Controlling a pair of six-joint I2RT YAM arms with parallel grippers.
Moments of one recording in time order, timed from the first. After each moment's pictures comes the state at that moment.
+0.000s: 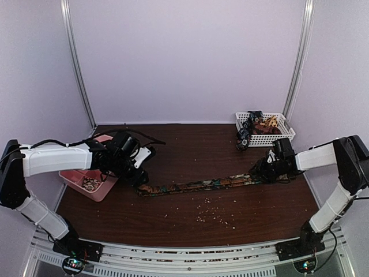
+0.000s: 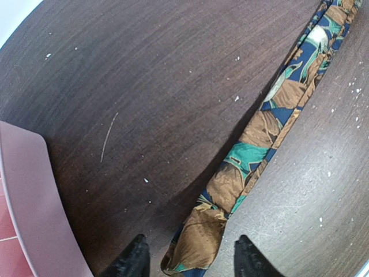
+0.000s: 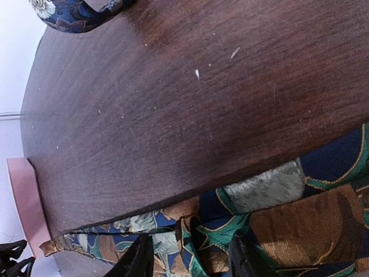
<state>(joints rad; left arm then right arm) -0.71 1.47 0.96 -0.49 -0.03 0.06 0.17 1.59 0.70 -0.03 -0.34 0.74</state>
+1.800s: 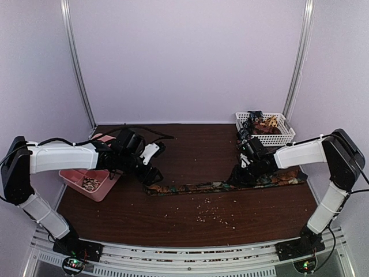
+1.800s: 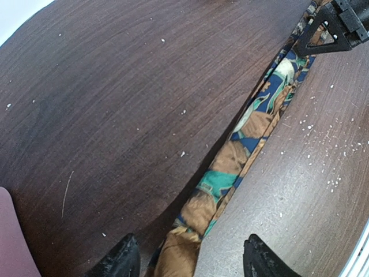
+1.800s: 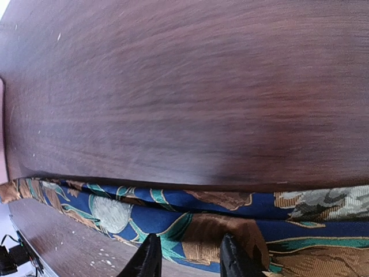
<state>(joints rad) -0.73 1.53 0.98 -0.31 0.15 0.03 0.52 1.70 0.89 -0.26 -0.22 0.68</state>
